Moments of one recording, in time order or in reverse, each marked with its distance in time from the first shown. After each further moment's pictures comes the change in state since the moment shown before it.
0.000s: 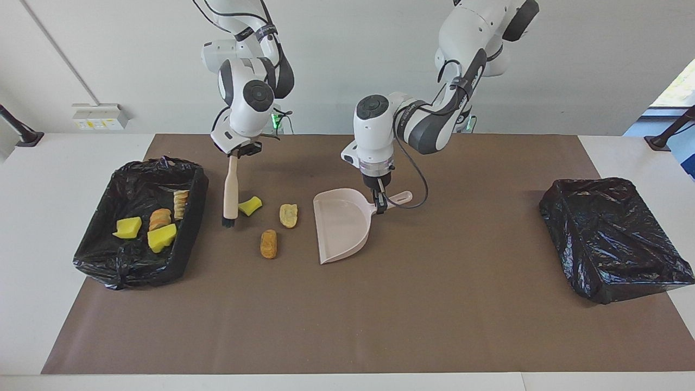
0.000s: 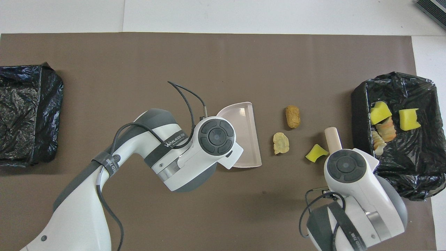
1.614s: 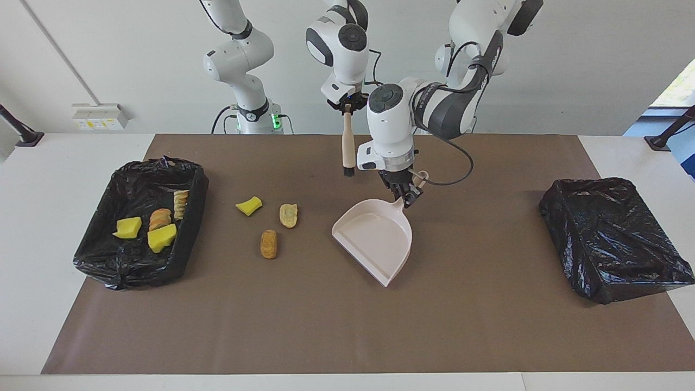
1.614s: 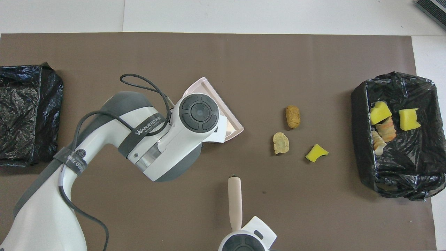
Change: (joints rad) left arm 0.059 -0.043 0.013 0.102 -0.023 -0.217 -0.334; right arm 0.608 -0.033 0.001 0.118 0.604 0.011 0.471
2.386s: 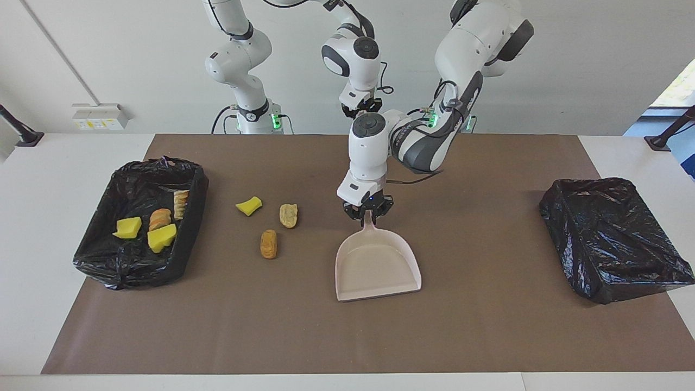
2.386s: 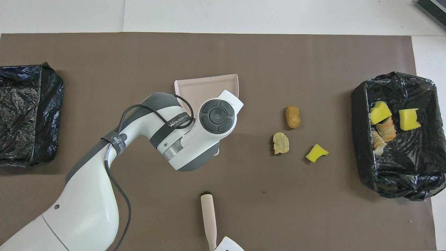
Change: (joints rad) left arm -0.056 0.168 -0.007 0.060 0.063 0.204 -1.152; right arm 0.221 0.144 0.024 -0.115 0.061 0.390 0.006
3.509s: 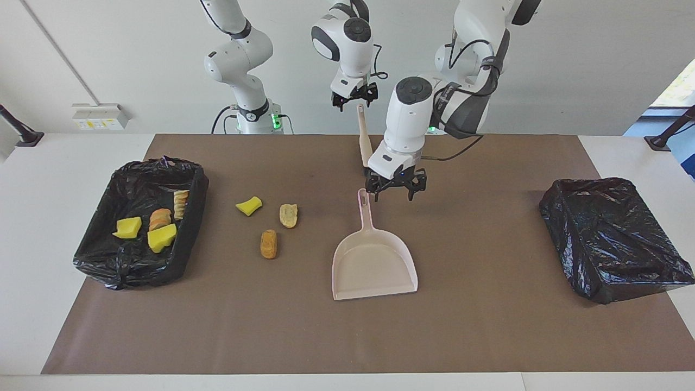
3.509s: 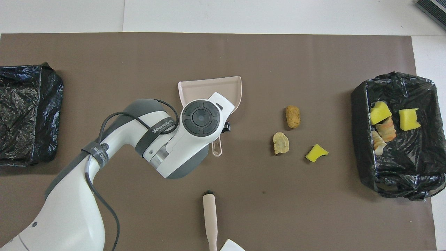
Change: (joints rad) left arm 0.022 -0.063 -0.001 -0.078 -0.097 0.045 -0.004; right arm -0.004 -0.040 0.004 -0.005 0.000 -0.020 -0.003
